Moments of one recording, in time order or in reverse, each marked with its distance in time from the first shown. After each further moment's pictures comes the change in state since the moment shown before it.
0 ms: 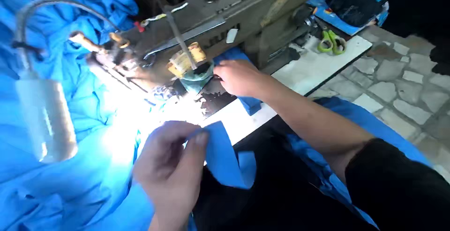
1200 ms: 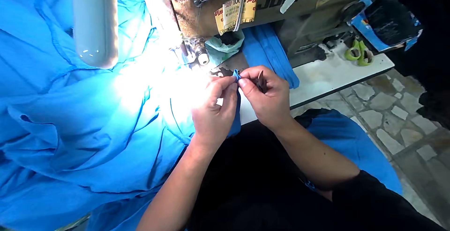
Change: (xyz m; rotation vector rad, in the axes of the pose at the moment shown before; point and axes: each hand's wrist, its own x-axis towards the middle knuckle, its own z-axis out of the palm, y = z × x) left_hand -0.020 -0.058 0.020 0.291 0.140 0.050; right_hand -0.065 -0.058 0.076 0.724 0.719 -0.285
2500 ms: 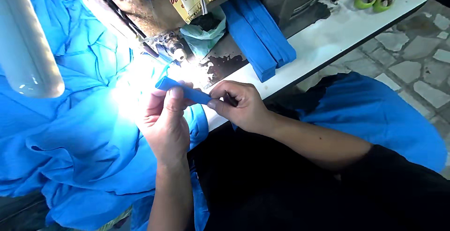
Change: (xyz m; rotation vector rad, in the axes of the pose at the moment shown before) left_hand 0.005 0.002 -0.047 -0.571 -0.048 -0.253; right_hand -0.031 0.002 0.019 0.196 -0.118 0.044
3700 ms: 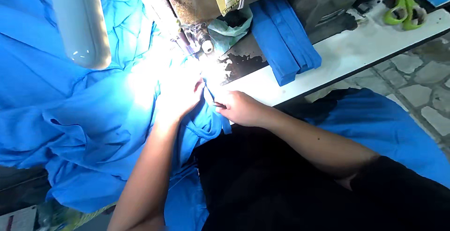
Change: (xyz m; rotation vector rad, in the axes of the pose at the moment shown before) left_hand 0.038 -0.058 -0.078 1.202 -0.650 -0.080; right_hand 0.025 0.015 0.015 -0.390 -0.743 0.422
